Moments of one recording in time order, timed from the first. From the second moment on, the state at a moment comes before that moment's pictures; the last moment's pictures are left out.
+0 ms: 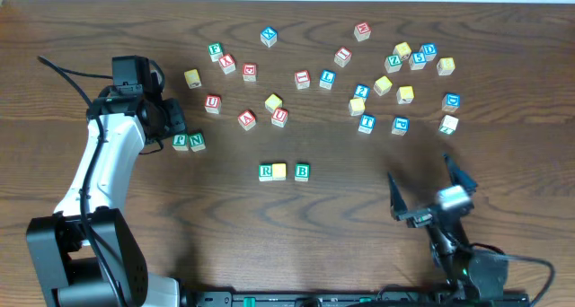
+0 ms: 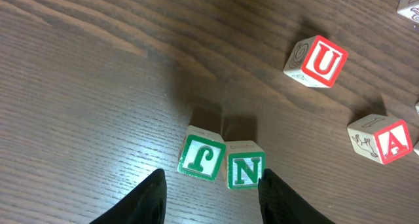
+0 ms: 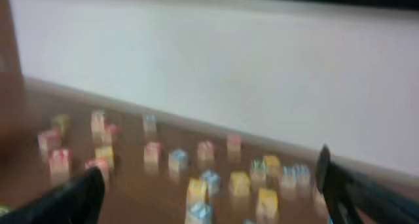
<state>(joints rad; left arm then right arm) 0.11 1.64 1.15 -0.71 0.06 -0.23 0.10 0.02 0.01 0.23 -0.25 -0.06</state>
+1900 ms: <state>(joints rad) 0.11 1.63 1.16 -0.71 0.05 -0.22 0.10 2.17 2.25 -1.55 -0.14 -0.12</state>
